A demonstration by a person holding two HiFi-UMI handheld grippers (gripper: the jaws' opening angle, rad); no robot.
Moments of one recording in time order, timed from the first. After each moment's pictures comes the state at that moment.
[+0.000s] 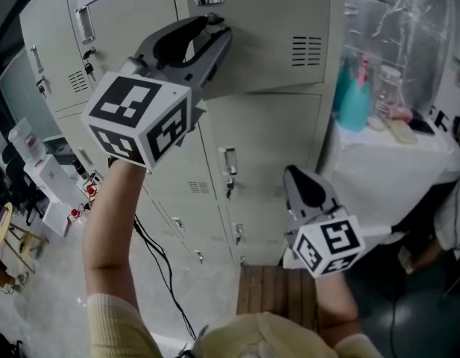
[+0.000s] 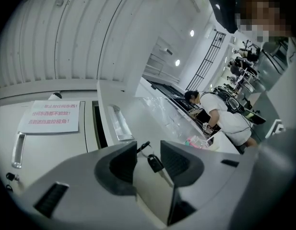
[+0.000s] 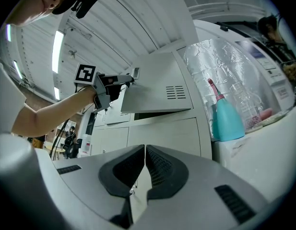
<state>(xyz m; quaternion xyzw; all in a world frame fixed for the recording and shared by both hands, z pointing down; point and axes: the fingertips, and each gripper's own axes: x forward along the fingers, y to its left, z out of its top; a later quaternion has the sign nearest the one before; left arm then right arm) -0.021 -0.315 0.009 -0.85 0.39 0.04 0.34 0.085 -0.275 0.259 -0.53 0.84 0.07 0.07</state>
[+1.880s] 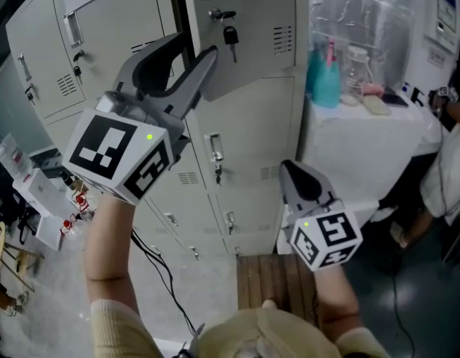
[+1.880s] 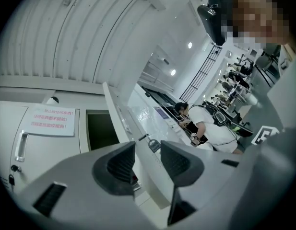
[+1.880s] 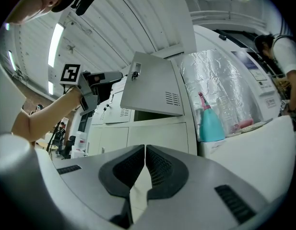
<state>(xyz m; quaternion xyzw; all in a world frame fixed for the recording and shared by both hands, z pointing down) -0.021 -0.227 0.035 -0.88 0.33 0.07 0.33 0.094 -0.215 0.264 -0.58 0.81 0.08 0.06</state>
